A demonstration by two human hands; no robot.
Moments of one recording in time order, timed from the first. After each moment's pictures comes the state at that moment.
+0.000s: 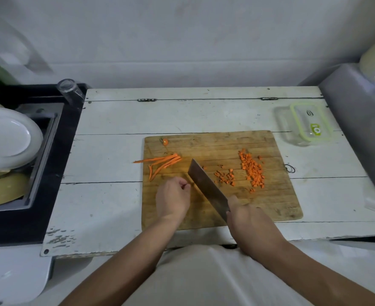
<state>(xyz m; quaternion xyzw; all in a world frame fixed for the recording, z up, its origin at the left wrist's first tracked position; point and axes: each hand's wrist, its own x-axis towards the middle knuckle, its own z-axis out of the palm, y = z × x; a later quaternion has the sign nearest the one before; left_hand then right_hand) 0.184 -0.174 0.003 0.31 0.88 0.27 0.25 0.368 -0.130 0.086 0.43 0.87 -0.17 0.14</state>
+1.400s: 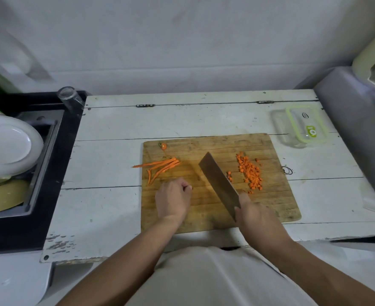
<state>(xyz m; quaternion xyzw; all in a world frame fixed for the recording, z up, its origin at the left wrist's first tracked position) 0.186 -0.167 0.010 0.34 0.89 0.23 0.21 0.386 -0.113 0.075 0.47 0.86 -0.21 0.07</state>
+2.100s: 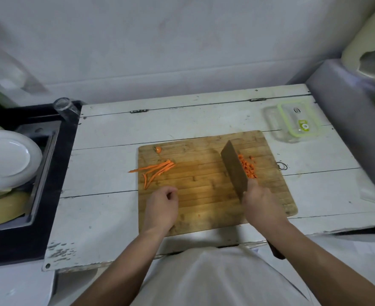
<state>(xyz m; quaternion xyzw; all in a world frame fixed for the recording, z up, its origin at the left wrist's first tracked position) 0.180 -0.194 0.024 0.26 0.86 0.31 0.30 0.389 -0.079 0.057 0.58 0.78 -0.21 0.04</state>
